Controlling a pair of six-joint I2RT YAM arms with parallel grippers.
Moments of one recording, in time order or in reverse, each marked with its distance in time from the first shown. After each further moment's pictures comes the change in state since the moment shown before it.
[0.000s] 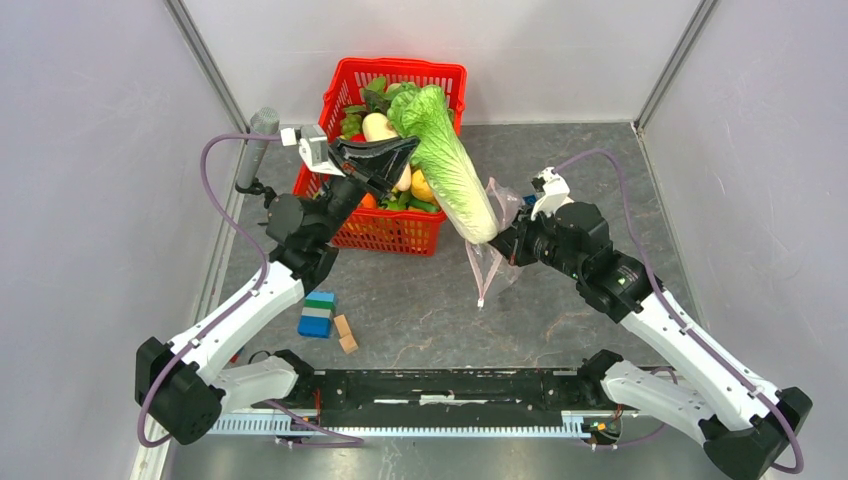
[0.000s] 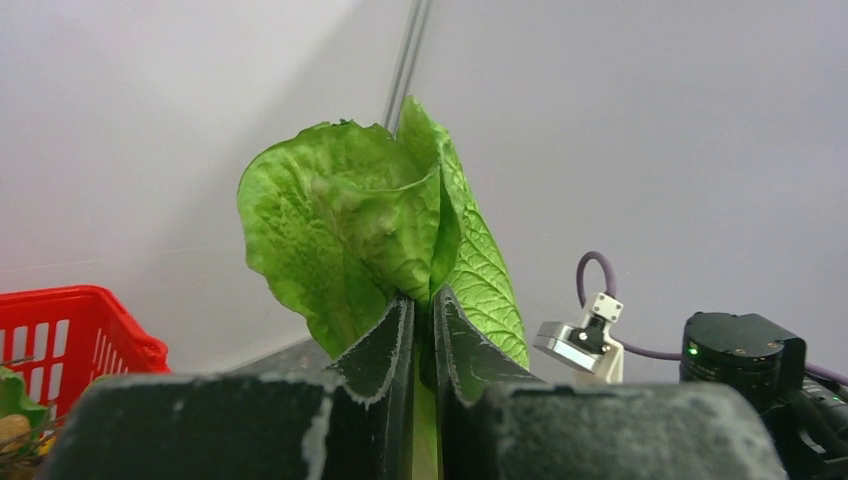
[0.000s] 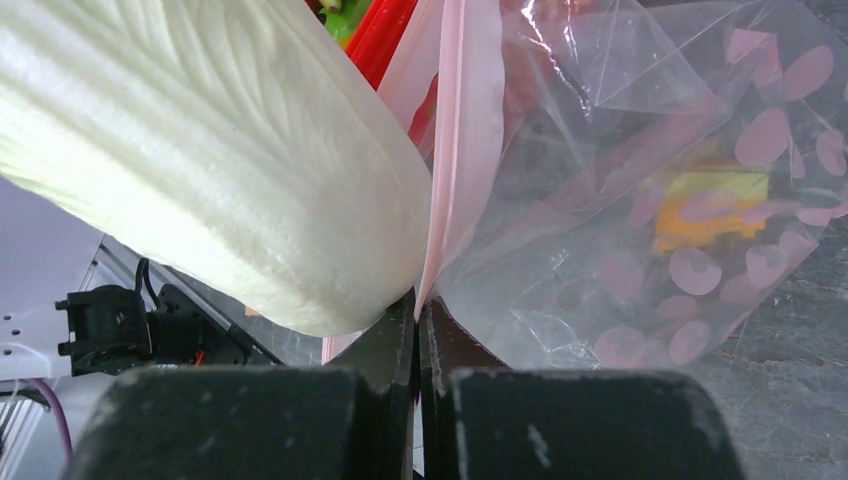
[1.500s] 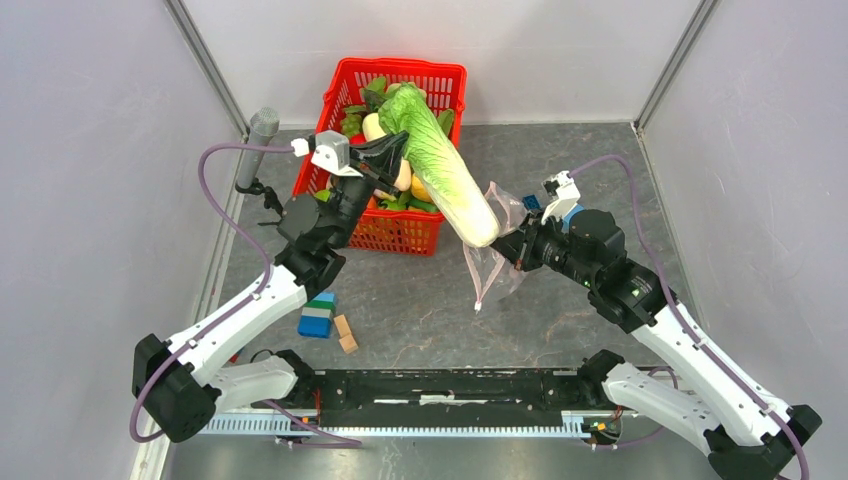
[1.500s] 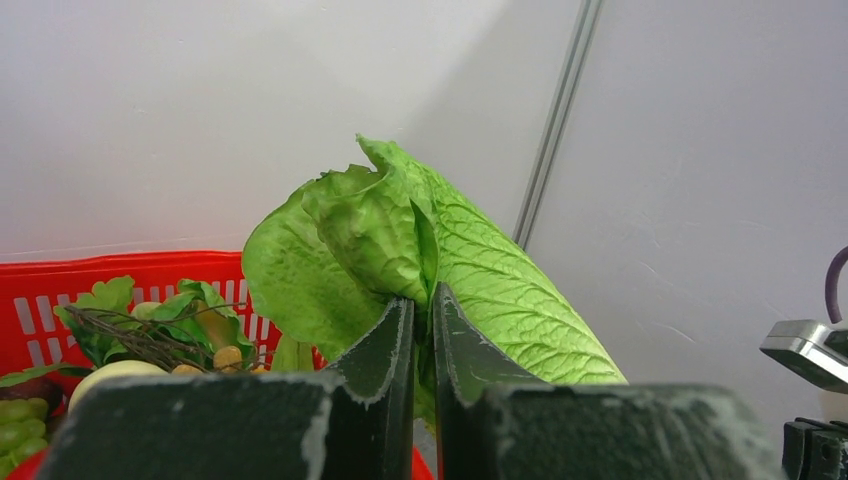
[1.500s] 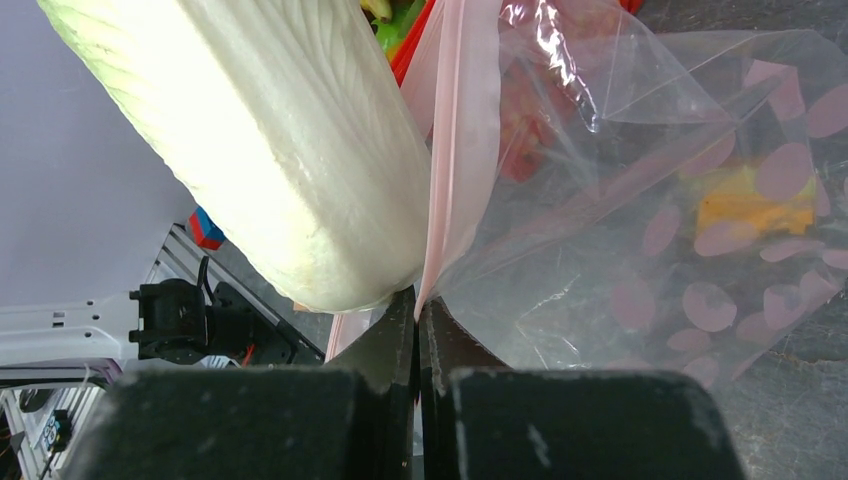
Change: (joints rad) left arm -0.090 -0.006 0.006 -0.134 -0.345 0.323; right arm 0.000 -0.081 -0.012 -0.005 -0.048 0.064
